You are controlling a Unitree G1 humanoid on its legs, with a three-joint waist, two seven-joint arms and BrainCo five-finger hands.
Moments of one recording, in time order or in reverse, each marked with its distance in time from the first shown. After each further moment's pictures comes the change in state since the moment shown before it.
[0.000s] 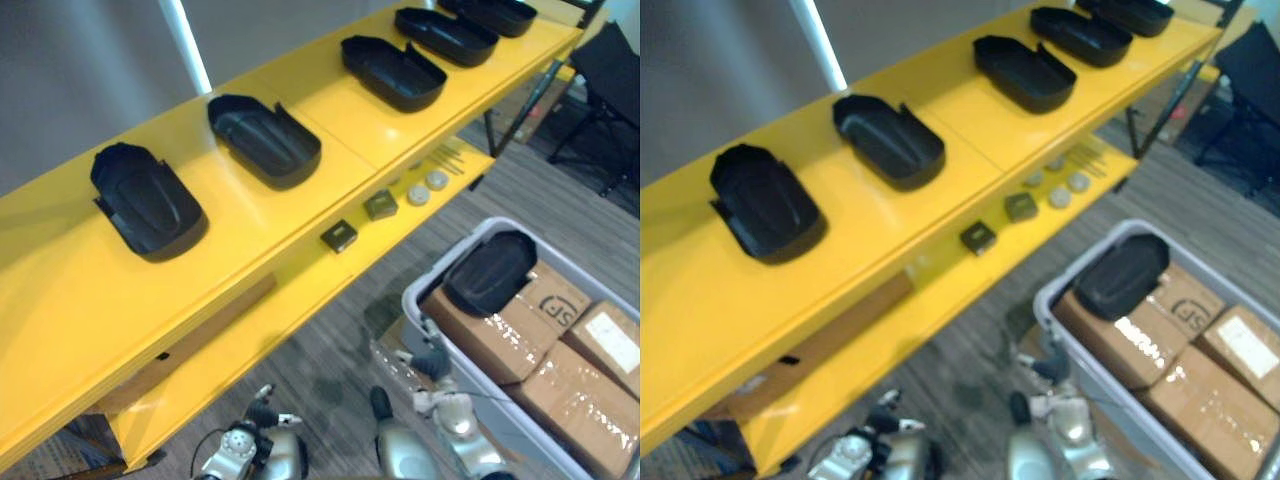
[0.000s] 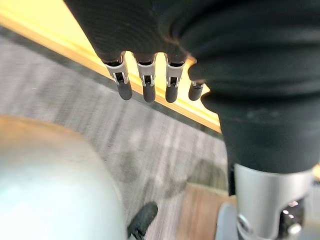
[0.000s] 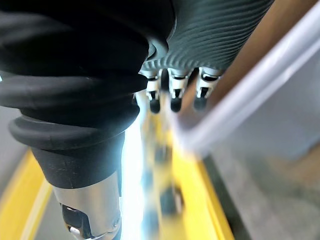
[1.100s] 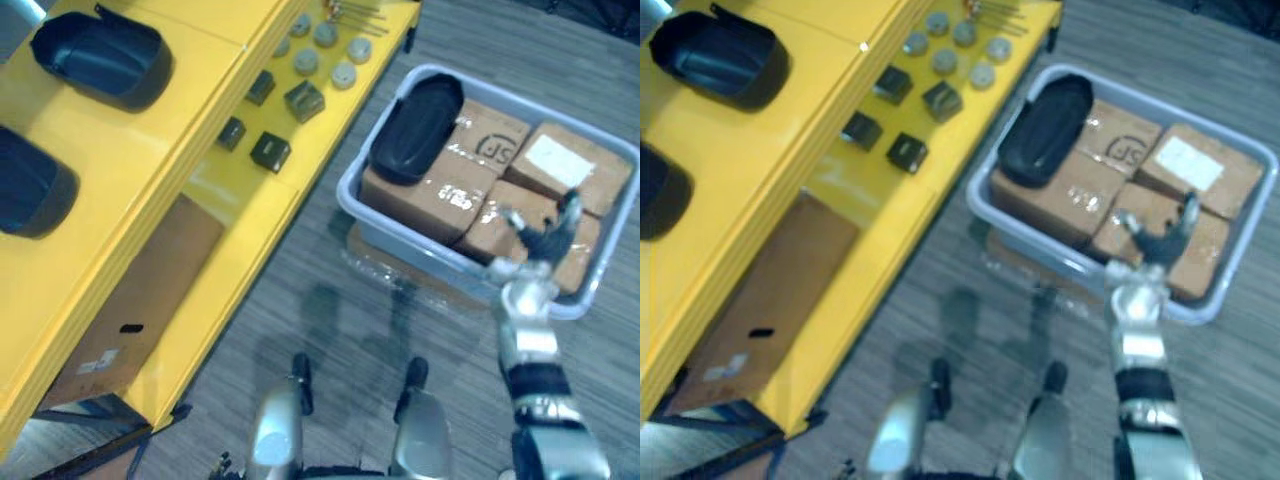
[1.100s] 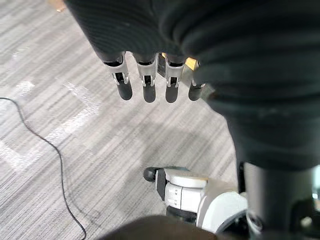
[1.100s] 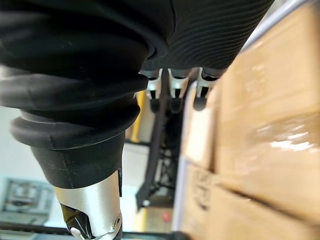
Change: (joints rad) left arm 0.320 -0.120 0.265 0.000 -0.364 -0.088 0.003; right arm -0.798 -0.244 -0.310 0.146 0.220 0.176 -0.186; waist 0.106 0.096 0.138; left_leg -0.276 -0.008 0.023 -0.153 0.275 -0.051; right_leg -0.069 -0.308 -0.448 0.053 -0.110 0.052
